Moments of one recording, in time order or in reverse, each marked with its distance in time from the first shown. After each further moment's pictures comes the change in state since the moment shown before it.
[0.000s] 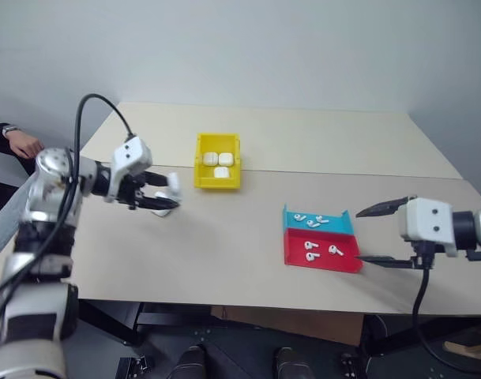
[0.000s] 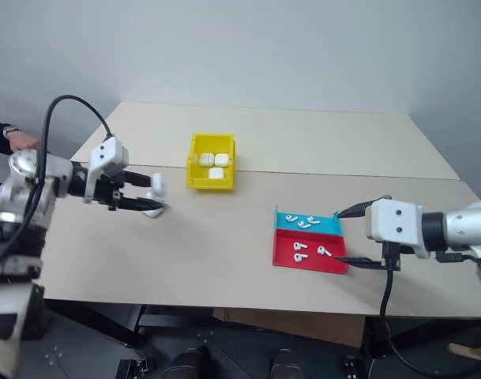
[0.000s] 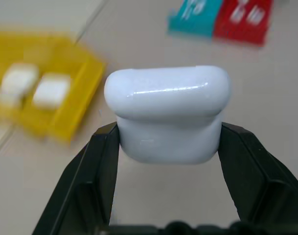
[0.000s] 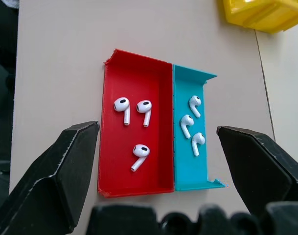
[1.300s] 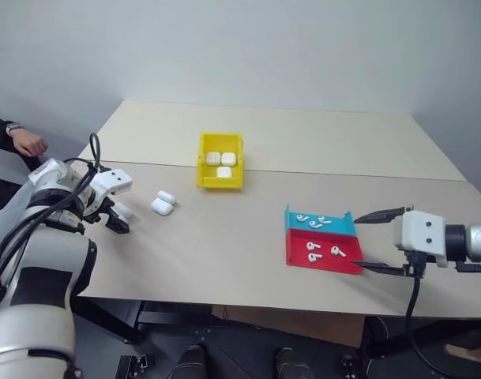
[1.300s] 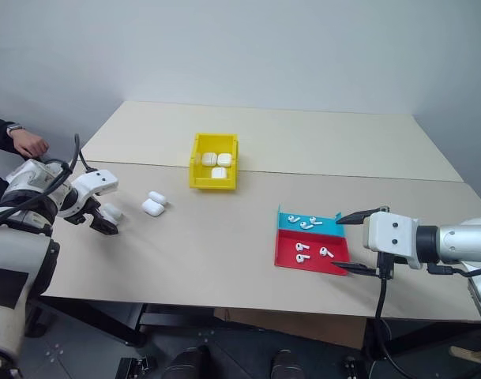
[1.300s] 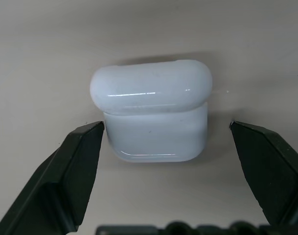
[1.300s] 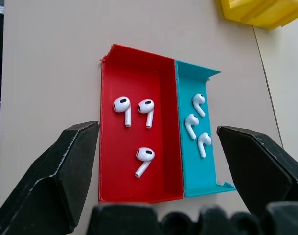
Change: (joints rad) left arm -0.565 0.048 -0.453 1.192 0.642 0.074 0.236; right arm 0.146 0.103 -0.039 0.013 -0.039 -0.082 -0.120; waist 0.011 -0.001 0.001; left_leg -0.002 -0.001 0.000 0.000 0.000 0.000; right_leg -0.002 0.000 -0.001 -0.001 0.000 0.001
